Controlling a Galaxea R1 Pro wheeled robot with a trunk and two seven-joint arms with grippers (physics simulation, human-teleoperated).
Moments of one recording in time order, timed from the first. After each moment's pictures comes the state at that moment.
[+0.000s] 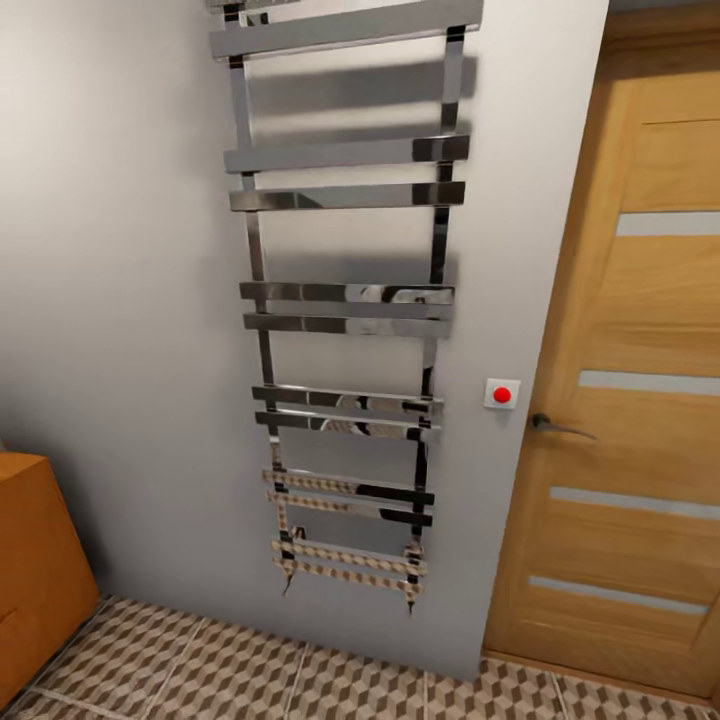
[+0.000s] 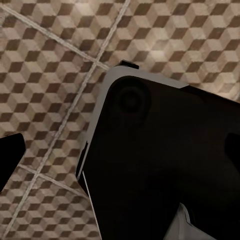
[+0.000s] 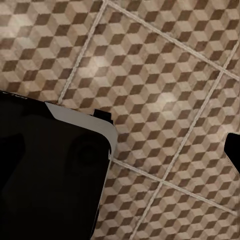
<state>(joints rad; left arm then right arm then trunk) 0.00 0.05 0.02 -0.12 0.31 -0.01 0.01 -0.11 -0.01 0.01 -0.18 0.28 0.03 0.00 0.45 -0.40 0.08</state>
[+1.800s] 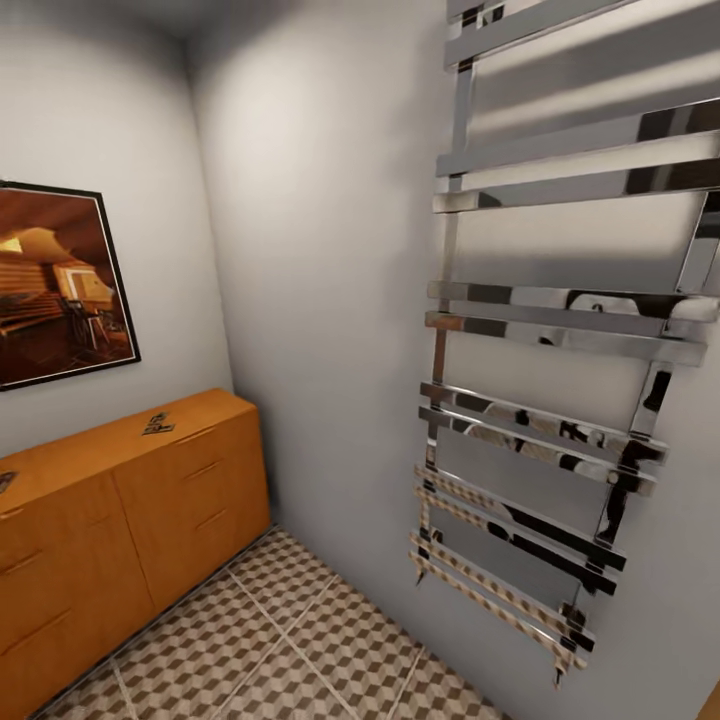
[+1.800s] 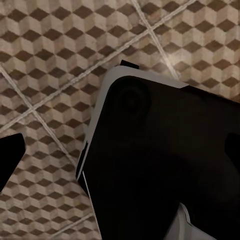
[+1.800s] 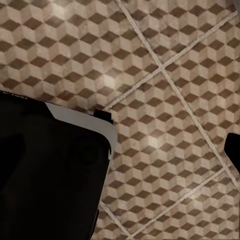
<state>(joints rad) 0.00 0.05 0.02 -0.12 0.31 -0.01 0.01 -0.11 -0.01 0.01 -0.18 0.28 0.03 0.00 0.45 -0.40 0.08</state>
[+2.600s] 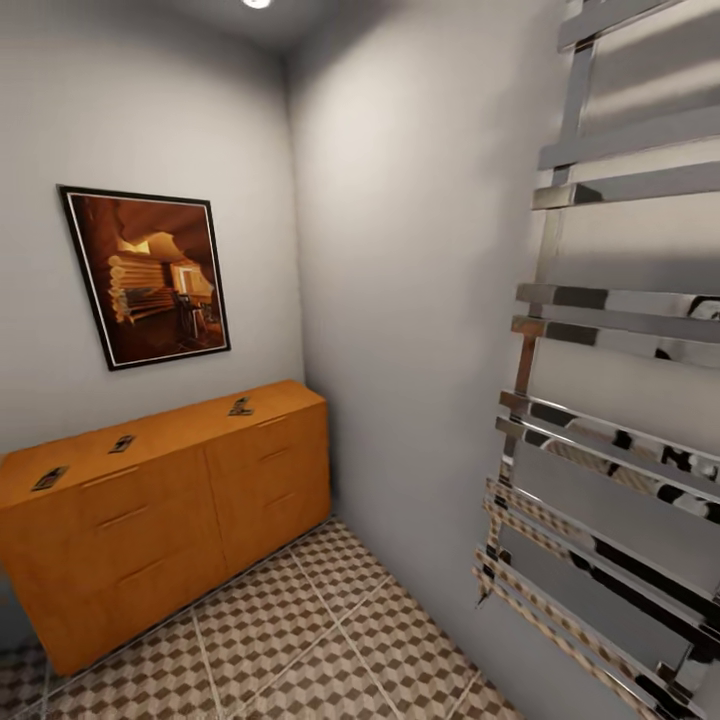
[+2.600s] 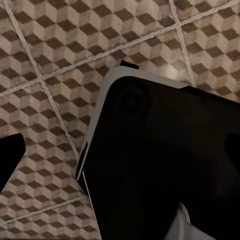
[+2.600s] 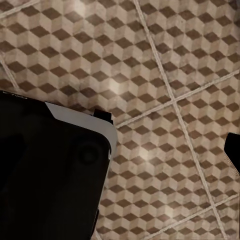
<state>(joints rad) 0.00 0.05 0.02 -0.12 0.31 -0.01 0.01 -0.11 -0.01 0.01 -0.18 0.28 0.03 0.00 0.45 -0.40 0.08</state>
